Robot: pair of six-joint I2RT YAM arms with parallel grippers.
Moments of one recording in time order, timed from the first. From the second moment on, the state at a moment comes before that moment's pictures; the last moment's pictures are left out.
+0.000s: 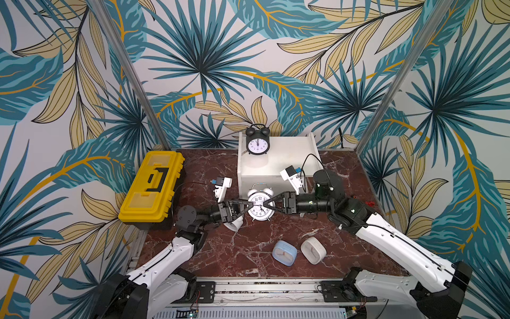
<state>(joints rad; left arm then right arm) -0.37 1.03 0.42 1.06 0.98 -1.37 0.72 1.15 1.14 -0.34 -0.64 0.82</state>
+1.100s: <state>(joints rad) -0.37 1.08 0.43 1.06 0.98 -1.39 0.75 1.08 0.96 -0.15 -0.53 0.87</state>
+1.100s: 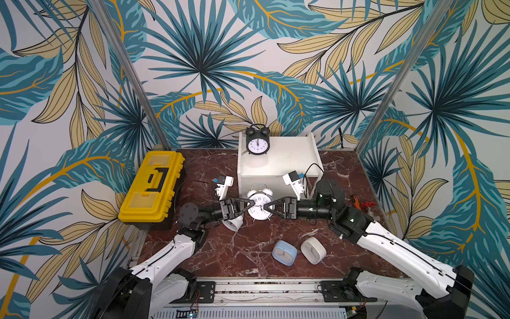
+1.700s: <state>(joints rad) -0.37 1.08 0.43 1.11 0.96 -1.42 0.76 1.08 0.92 0.00 -0.45 0.91</state>
